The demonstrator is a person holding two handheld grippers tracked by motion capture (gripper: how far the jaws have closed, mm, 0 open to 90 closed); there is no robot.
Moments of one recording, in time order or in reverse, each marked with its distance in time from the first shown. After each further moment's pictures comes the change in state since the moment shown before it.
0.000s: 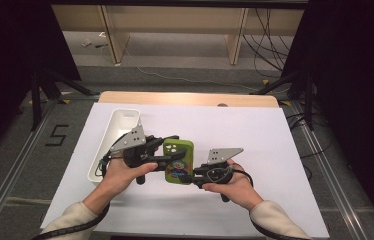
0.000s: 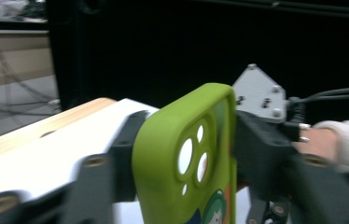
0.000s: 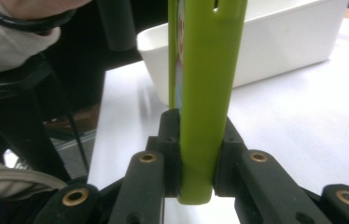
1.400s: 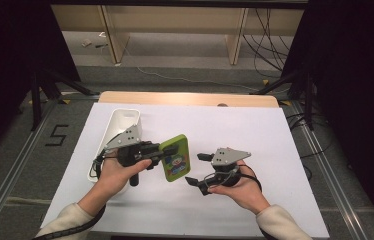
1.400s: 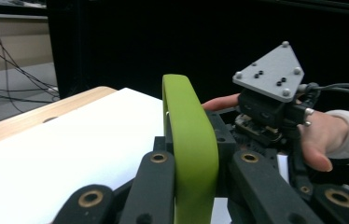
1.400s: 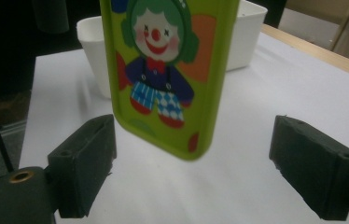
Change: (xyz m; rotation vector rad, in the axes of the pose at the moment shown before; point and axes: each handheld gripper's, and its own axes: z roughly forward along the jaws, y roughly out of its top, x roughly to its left) left arm 0.002 0.000 -0.011 0.041 -0.050 -0.044; right arm 0.009 0.007 -0.016 0.020 -0.253 -0.109
